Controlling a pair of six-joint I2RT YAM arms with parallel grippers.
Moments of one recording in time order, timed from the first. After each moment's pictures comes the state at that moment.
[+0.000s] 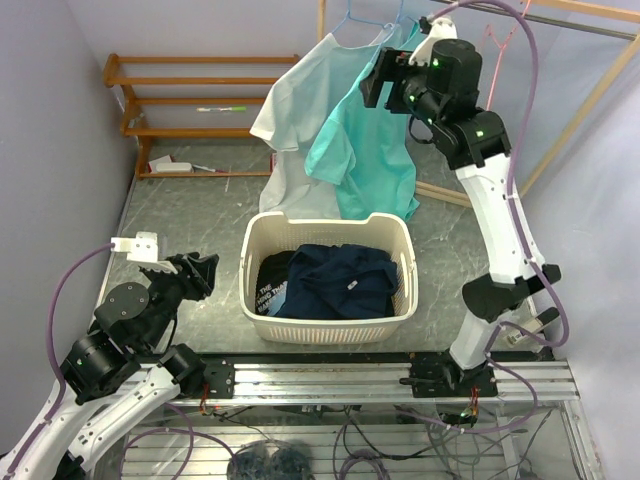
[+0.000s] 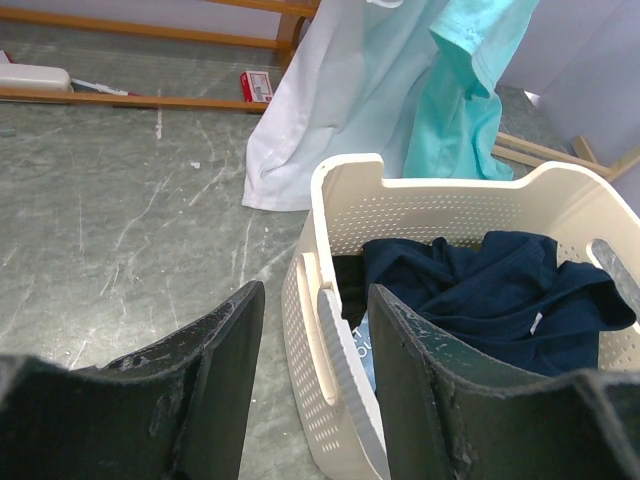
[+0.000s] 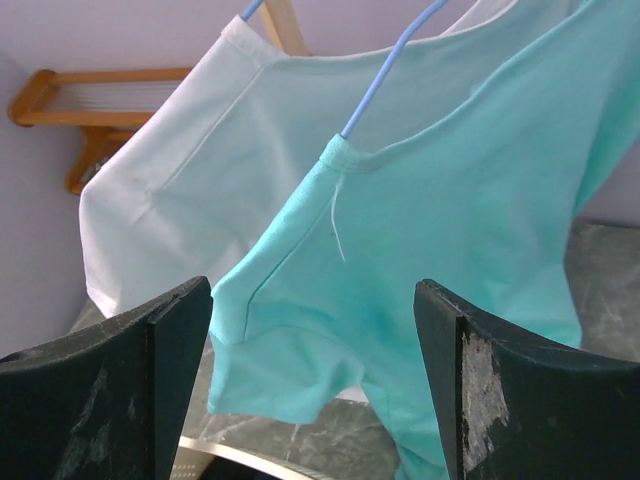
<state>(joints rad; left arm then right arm) -0.74 0.29 0.81 -0.63 -0.46 -0.36 0.45 1.78 2.37 -0.75 0.11 0.26</state>
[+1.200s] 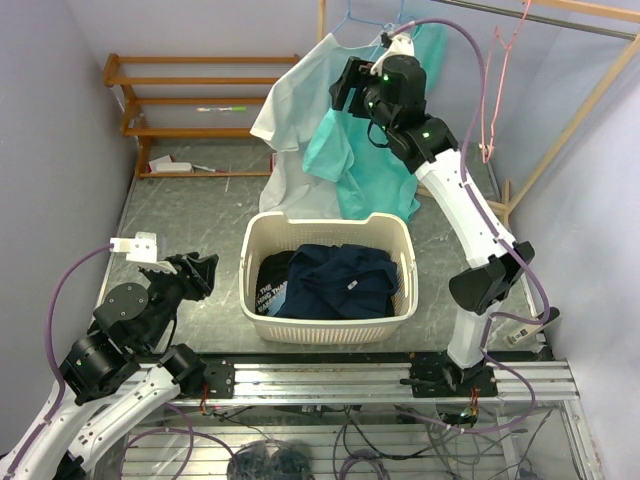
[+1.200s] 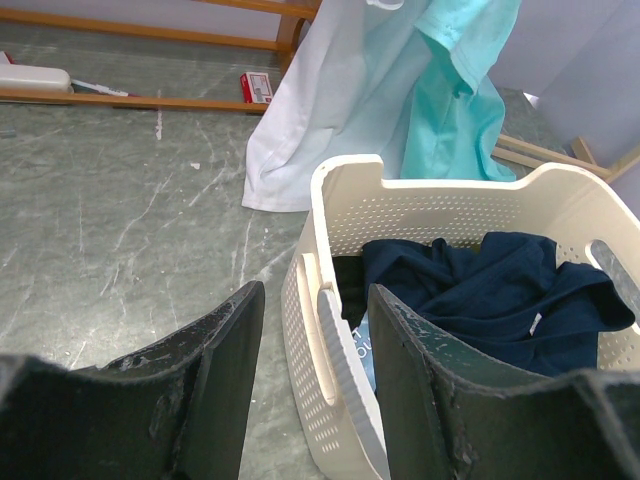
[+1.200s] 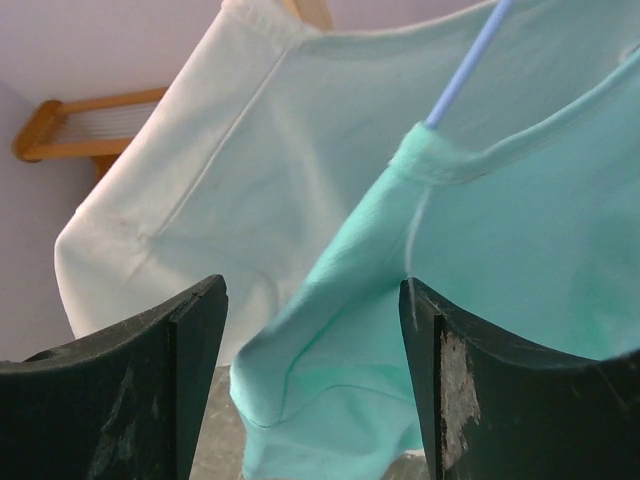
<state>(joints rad) -0.74 0.29 0.81 -0.63 -0.46 -0.36 0.52 1.88 2.22 -0.46 0.18 0.37</state>
